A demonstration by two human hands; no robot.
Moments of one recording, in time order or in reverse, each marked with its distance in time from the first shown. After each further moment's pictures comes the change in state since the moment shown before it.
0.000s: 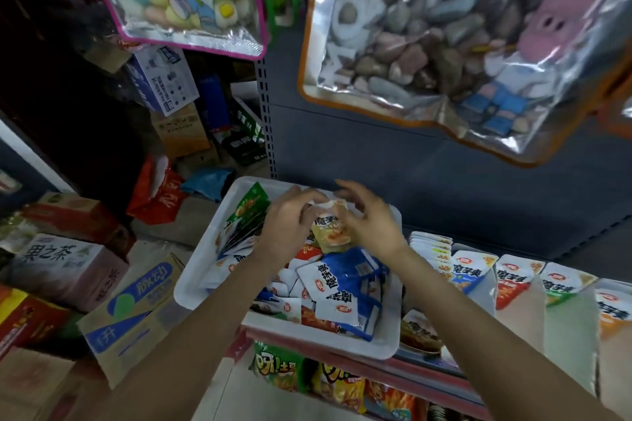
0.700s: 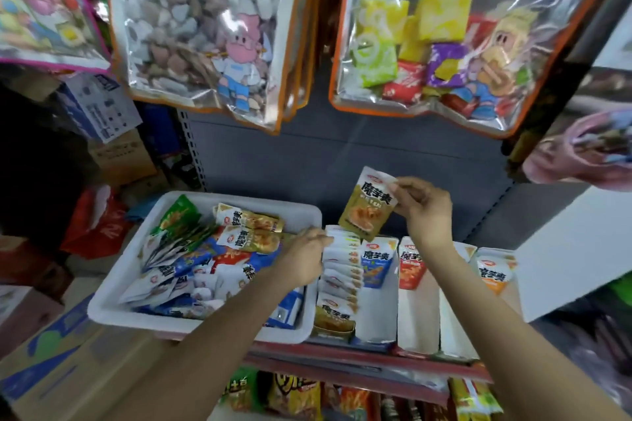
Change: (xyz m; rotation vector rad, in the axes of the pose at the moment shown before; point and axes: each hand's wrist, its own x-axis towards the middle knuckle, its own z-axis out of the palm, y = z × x) left_hand -0.021 0.100 0.112 0.409 -0.697 0.038; right_hand -0.082 0.040 -0.169 0.194 0.566 0.030
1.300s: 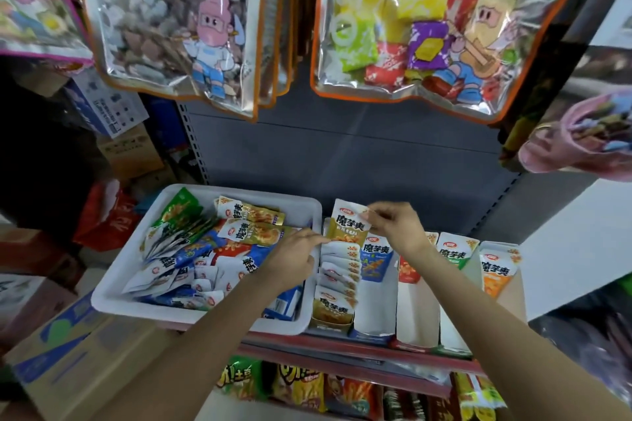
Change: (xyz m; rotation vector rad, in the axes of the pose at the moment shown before) left_hand -0.022 -0.004 0.008 -0.149 0.108 -0.029; right_hand -0.007 0.038 0.011 -0.184 -0.394 0.169
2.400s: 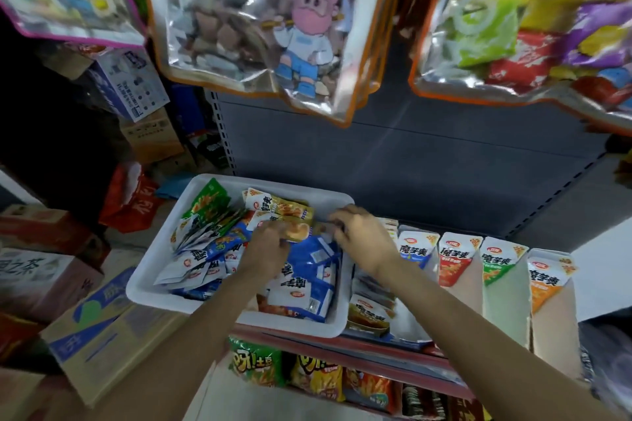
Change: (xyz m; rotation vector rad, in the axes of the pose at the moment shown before) left_hand -0.006 -0.094 -0.014 -0.201 0.204 -0.339; right_hand 0.009 -0.037 0.099 -0.645 -0.207 -0.252
